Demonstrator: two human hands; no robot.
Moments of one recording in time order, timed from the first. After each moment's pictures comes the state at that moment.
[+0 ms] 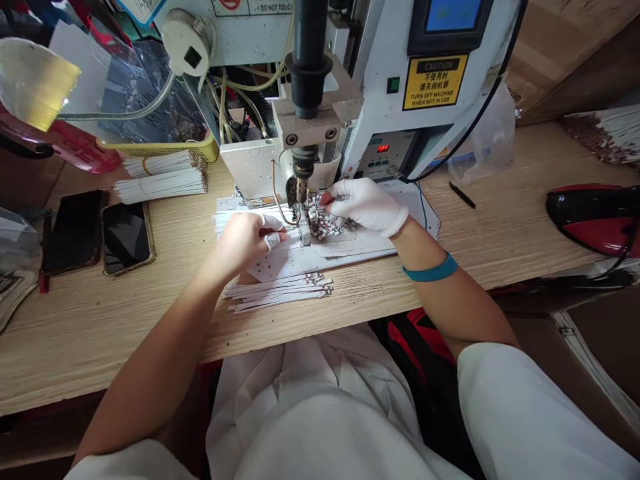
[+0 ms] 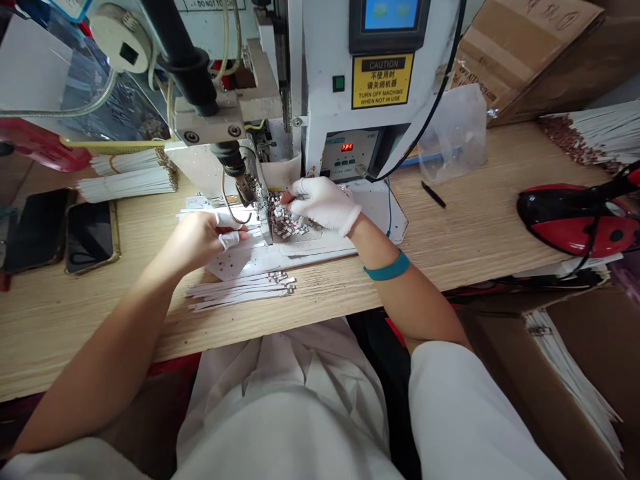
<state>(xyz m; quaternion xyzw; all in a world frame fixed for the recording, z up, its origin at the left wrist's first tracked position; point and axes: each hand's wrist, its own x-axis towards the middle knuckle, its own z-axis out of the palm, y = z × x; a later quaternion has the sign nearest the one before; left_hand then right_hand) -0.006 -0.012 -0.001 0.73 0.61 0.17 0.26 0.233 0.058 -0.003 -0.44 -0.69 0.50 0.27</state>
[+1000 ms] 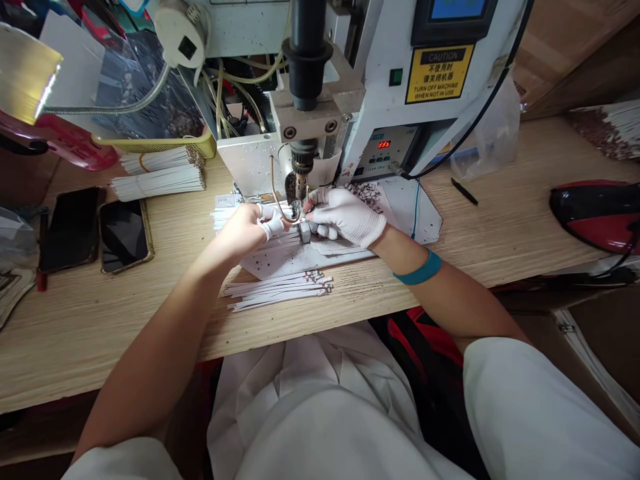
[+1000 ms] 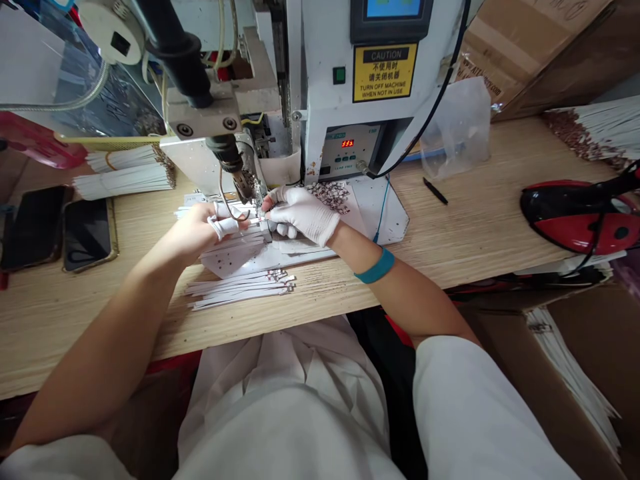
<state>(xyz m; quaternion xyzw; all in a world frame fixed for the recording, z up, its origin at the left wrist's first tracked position) 0.000 -0.004 -0.005 0.57 0.62 0.26 0.47 0.203 0.038 -0.010 -0.37 -0.56 0.69 0.27</state>
